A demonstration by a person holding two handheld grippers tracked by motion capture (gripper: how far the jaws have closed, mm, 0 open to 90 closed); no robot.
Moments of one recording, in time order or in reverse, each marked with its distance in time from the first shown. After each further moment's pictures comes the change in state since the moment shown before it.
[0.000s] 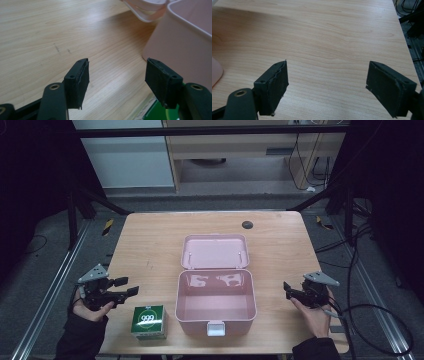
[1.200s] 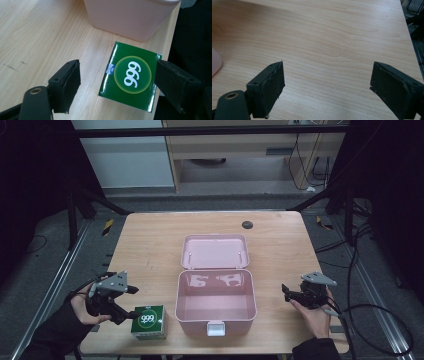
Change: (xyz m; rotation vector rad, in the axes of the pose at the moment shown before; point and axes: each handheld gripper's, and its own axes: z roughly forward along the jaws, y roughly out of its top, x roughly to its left) left arm -0.043 0.040 -0.004 0.375 -0.255 0.472; right arm 0.001 -0.002 0.004 0.021 0.021 -0.051
